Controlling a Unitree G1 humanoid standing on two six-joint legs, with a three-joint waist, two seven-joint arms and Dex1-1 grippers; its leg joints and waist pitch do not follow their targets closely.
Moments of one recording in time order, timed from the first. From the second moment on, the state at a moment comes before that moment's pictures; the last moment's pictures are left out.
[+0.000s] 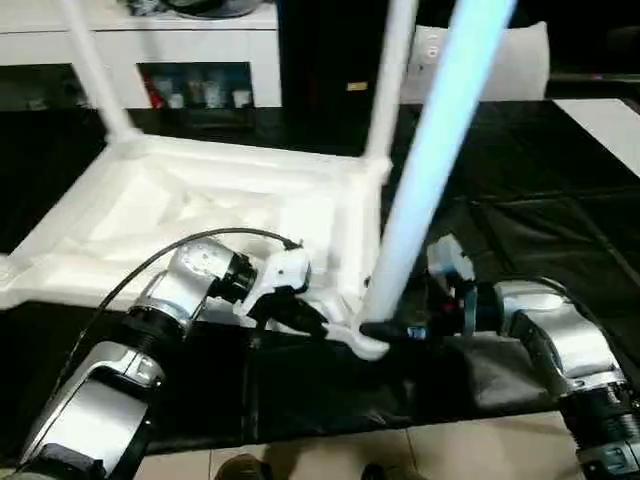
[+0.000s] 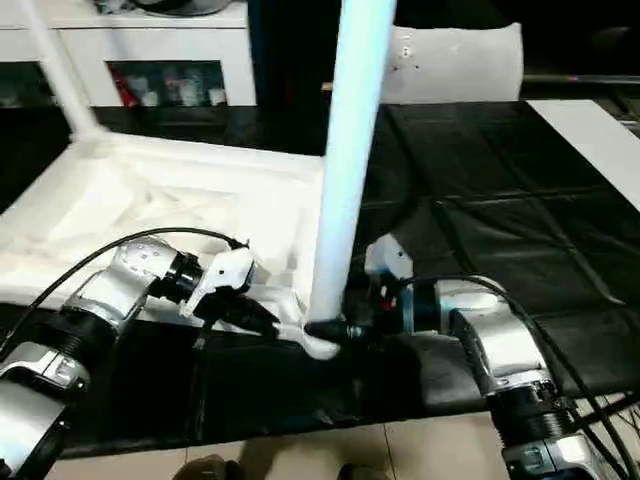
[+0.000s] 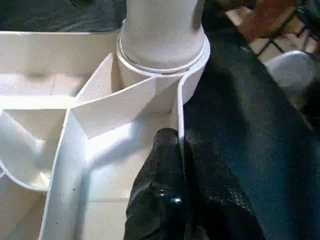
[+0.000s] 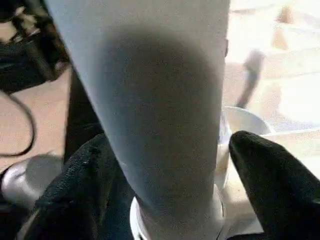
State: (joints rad) left arm -0.71 0.36 -0.37 0.75 0.00 -0.13 -1.54; right arm -0.36 -0.45 0.17 0.20 0.28 0.27 1.33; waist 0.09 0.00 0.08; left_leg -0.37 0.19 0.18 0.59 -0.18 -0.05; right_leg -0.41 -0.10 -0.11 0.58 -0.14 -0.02
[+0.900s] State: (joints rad) left arm -0.74 0.35 -0.38 0.81 0.02 -0.18 -1.55; right arm -0.34 -0.43 0.19 0.17 0.28 0.31 1.30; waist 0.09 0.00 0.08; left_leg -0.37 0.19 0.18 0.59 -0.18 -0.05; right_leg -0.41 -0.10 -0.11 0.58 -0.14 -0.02
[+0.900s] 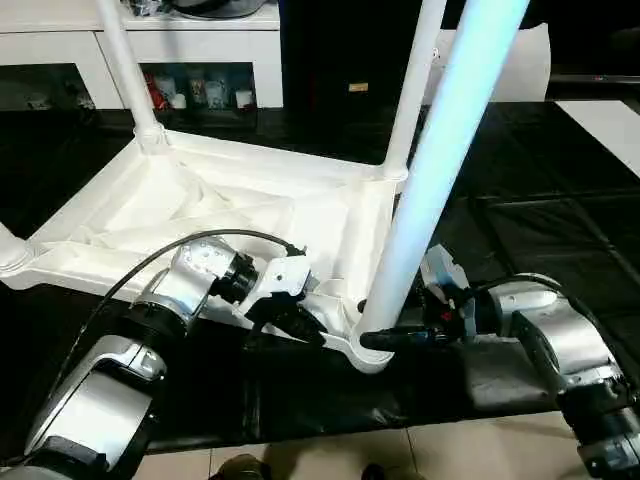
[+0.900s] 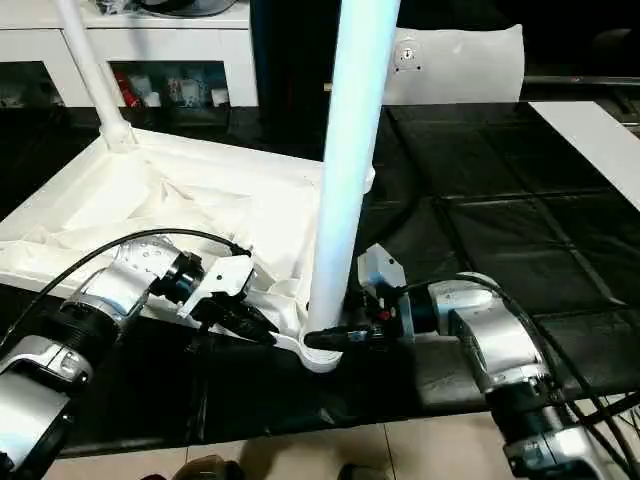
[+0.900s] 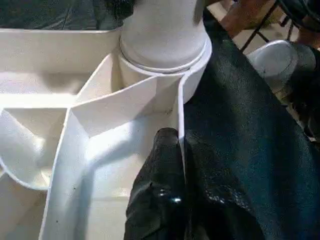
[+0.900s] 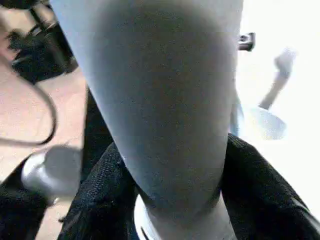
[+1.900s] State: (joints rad) left arm -0.81 0.17 -0.28 0.91 0.10 0.00 -1.02; right arm -0.31 -0.07 0.00 0.11 0.08 0.40 0.44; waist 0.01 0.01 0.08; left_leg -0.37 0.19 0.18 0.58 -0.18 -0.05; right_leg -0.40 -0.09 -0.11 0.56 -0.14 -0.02
